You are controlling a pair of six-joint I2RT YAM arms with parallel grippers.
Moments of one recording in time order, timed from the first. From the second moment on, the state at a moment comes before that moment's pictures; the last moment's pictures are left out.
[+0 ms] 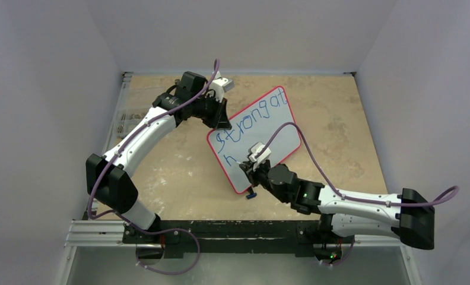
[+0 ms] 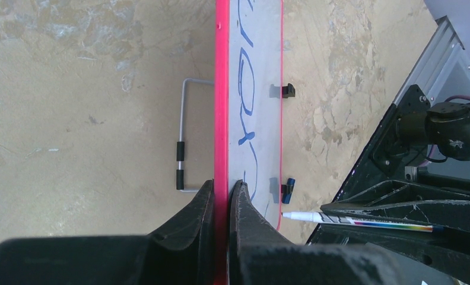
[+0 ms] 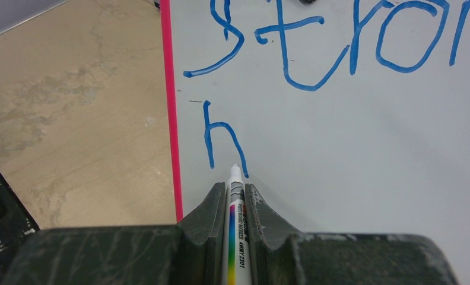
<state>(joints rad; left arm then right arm) -0.49 1.59 1.50 -0.70 0.52 -0.02 1.18 1.02 0.53 0.24 0.45 0.11</state>
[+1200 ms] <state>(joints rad) -0.49 1.59 1.50 -0.70 0.52 -0.02 1.12 1.14 0.61 0.32 0.56 0.08</state>
